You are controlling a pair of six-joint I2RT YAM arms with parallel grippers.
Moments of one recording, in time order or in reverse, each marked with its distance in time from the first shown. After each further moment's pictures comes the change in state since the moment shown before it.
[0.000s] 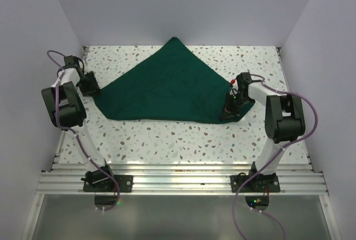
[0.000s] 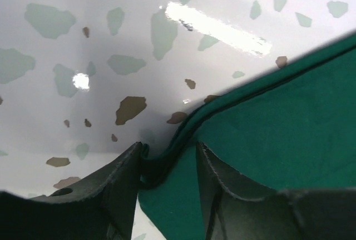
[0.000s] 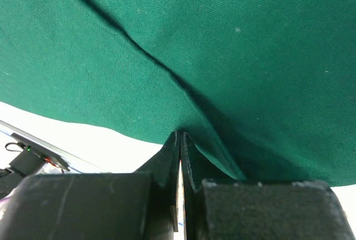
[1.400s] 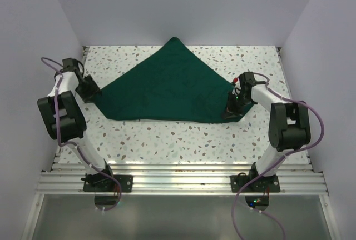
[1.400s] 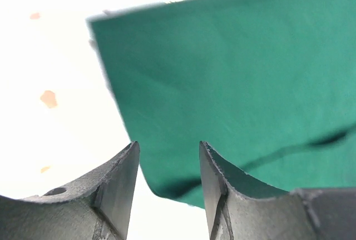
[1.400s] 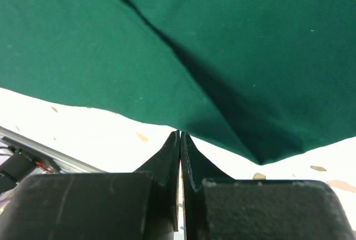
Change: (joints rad) left arm -0.042 -0.272 -0.208 -0.102 -0.022 -0.228; right arm 0.000 -0.123 -0.048 0.000 0.039 -0.006
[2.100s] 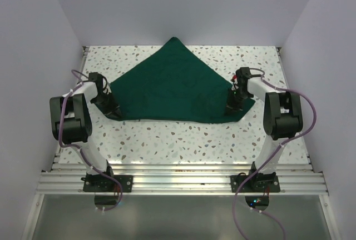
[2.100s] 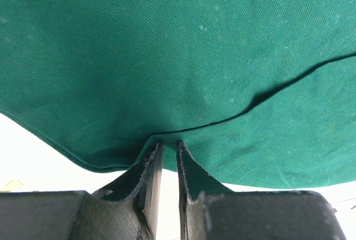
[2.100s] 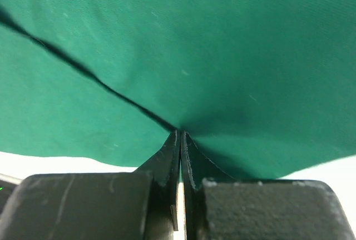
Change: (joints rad) left arm -0.156 -0.028 -0.252 0.011 0.100 0.008; right arm 0.003 0.186 0.156 -0.034 0.114 0.008
